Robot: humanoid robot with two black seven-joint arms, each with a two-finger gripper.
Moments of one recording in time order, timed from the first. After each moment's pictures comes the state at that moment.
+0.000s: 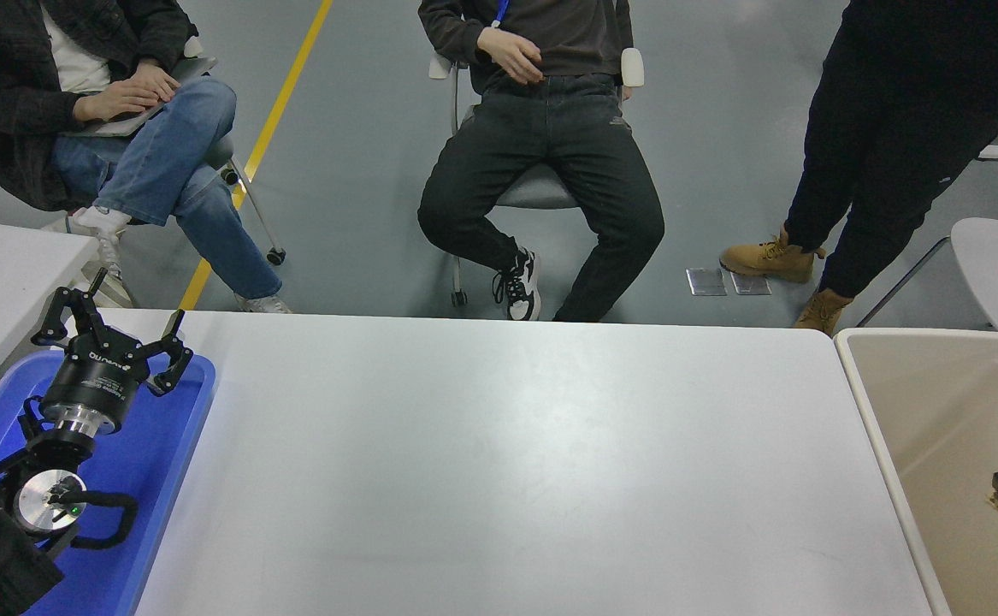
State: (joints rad) left arm -0.56 0.46 -0.57 -0.39 -0.23 -0.70 -0.60; right arm 0.54 -0.40 -0.12 -0.01 -0.15 0.01 0.16
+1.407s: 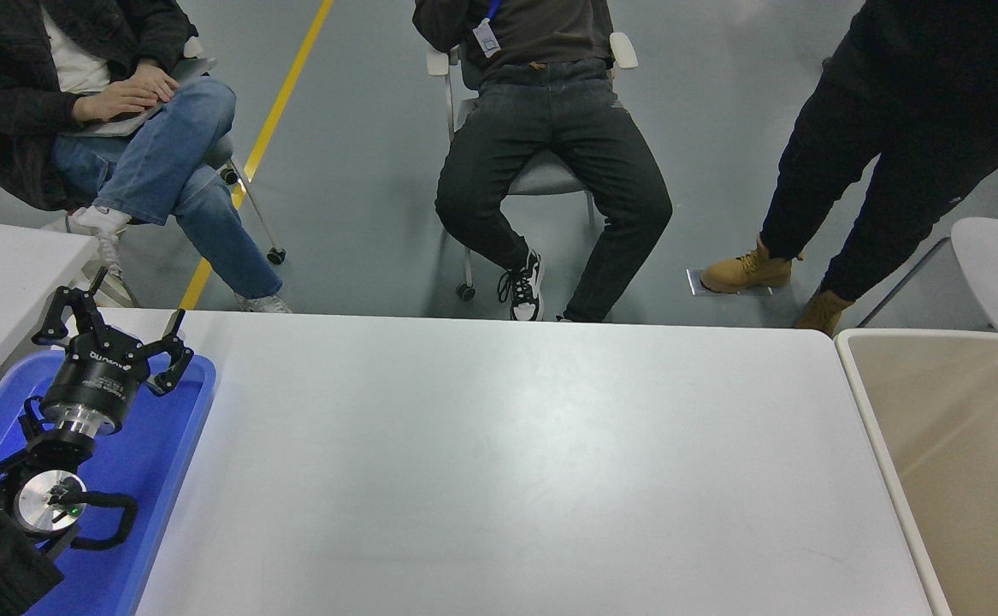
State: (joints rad) left arm -0.56 0.46 -0.57 -0.39 -0.23 -0.70 -0.60; right arm 1.09 -0.68 0.31 0.17 -0.08 -0.04 0.10
